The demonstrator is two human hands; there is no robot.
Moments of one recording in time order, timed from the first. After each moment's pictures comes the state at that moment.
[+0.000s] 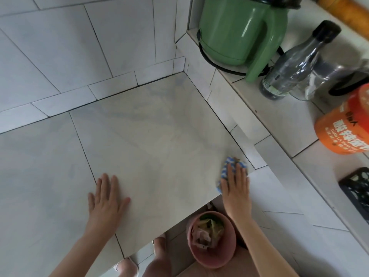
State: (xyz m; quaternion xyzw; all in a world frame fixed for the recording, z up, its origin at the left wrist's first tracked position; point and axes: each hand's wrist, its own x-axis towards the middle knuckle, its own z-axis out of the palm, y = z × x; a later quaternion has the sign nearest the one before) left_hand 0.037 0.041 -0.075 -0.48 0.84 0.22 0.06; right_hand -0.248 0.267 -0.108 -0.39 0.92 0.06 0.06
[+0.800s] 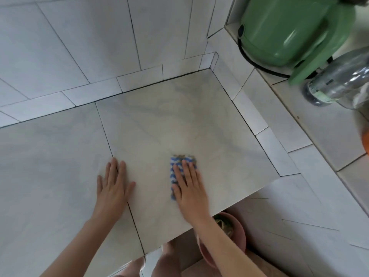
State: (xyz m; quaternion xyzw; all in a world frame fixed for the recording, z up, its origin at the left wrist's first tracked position) left_hand 0.051 -0.003 -0.072 -0.50 0.84 0.22 0.05; right_hand -0.123 0.138 -0.097 -0.51 0.85 -0.08 0.11
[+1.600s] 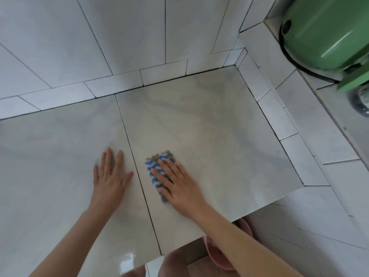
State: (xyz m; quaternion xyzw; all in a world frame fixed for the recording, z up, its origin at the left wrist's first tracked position) left_hand 0.086 -0.046 -0.078 -0.53 0.82 0.22 0.03; right_hand -0.094 0.074 -0.100 -0.71 0.69 -0.06 0.10
